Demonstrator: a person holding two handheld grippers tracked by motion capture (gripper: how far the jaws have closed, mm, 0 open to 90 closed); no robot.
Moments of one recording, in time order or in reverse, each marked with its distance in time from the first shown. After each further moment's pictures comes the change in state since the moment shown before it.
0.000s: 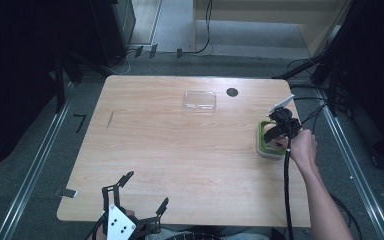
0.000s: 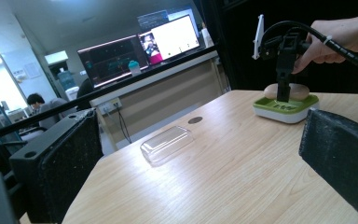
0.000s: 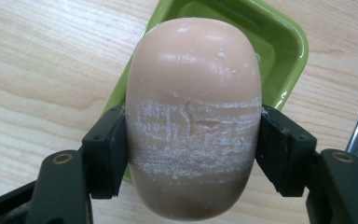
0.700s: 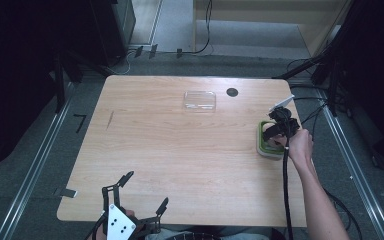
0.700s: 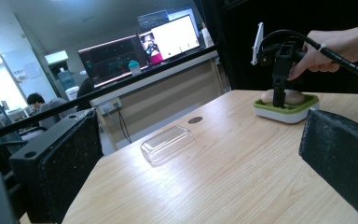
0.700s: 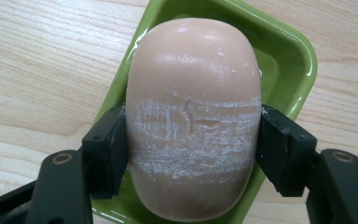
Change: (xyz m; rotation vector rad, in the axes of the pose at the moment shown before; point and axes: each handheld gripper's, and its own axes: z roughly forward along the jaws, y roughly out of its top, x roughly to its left) left arm 0.000 0.000 0.000 0.001 0.001 -0.001; right arm -0.008 0.007 0.019 -0.013 0.027 0.046
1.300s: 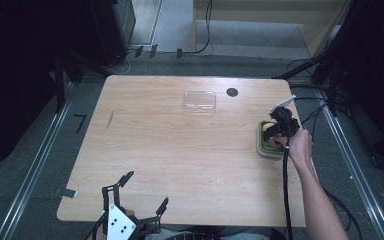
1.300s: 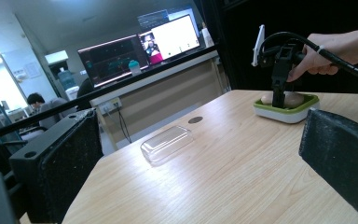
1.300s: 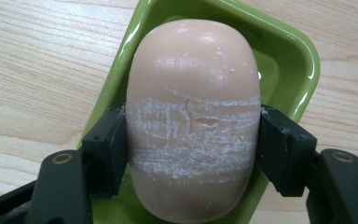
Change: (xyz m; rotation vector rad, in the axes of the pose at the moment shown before) left arm 0.000 0.000 0.000 0.001 0.001 0.000; right arm -0.005 0.001 0.006 0.002 0.017 0.029
